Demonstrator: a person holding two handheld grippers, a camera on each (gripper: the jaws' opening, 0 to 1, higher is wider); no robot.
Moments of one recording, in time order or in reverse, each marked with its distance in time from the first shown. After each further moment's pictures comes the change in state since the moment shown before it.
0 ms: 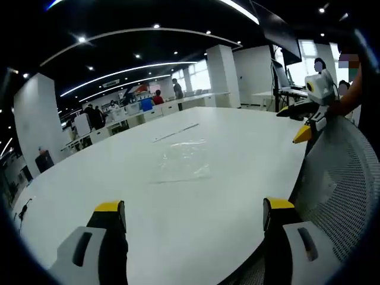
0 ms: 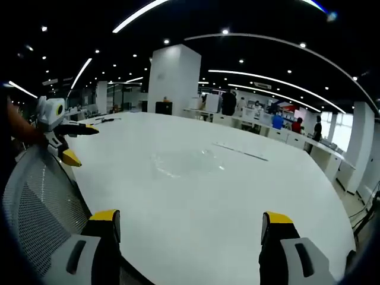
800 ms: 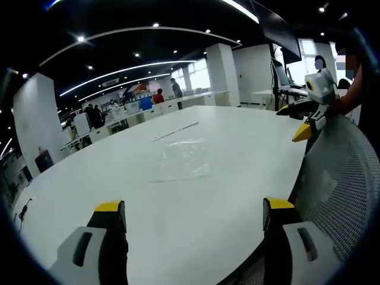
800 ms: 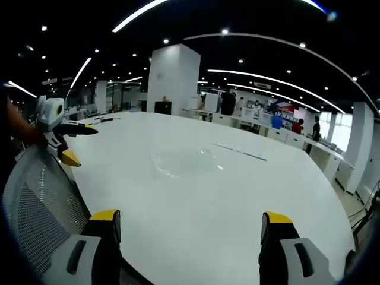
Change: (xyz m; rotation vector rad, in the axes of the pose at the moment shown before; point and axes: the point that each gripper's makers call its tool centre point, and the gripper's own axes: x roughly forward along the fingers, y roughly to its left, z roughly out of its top) left arm 0.002 0.000 -0.002 0.001 0.009 -0.001; right arm 0.000 -0.002 -0.001 -0.001 0.000 -0.008
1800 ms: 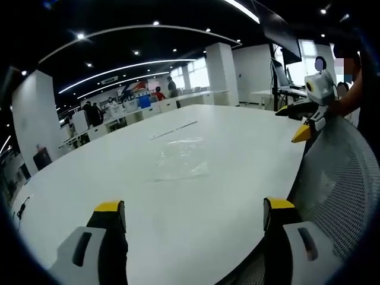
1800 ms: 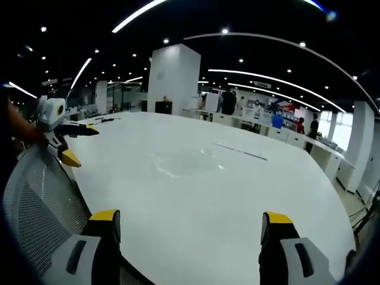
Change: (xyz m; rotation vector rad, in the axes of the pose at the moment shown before) left arm 0.001 -0.002 0.000 -0.014 0.009 -0.015; right arm 0.000 0.001 -0.001 0.005 0.006 0.008
